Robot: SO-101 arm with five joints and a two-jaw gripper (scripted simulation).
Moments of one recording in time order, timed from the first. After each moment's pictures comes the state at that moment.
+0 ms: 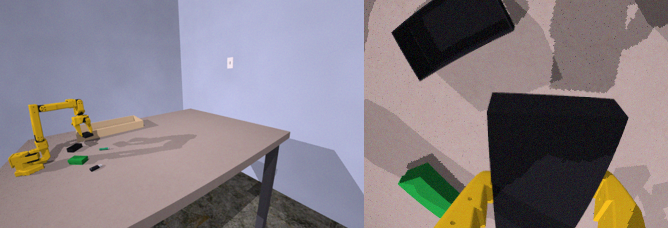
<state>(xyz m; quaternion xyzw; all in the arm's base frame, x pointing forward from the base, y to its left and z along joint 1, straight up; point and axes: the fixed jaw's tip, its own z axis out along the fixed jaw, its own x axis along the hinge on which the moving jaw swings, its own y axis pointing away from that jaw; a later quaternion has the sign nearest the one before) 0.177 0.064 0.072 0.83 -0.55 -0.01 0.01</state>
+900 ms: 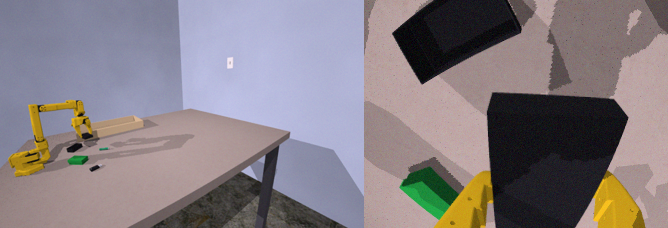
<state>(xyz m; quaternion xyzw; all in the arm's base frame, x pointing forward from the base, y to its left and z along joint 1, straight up) 0.174 0.063 0.067 0.83 -0.55 -0.01 0.02</state>
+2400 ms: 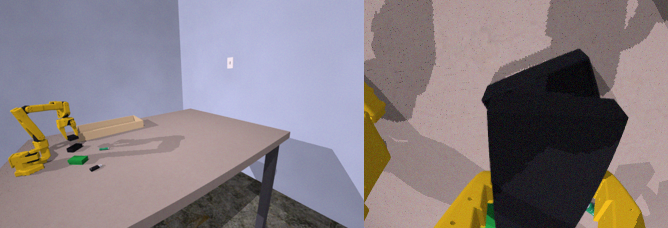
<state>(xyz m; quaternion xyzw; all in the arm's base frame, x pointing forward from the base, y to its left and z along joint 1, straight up) 0.113 0.081 0.068 0.83 -0.55 -0.01 0.02</state>
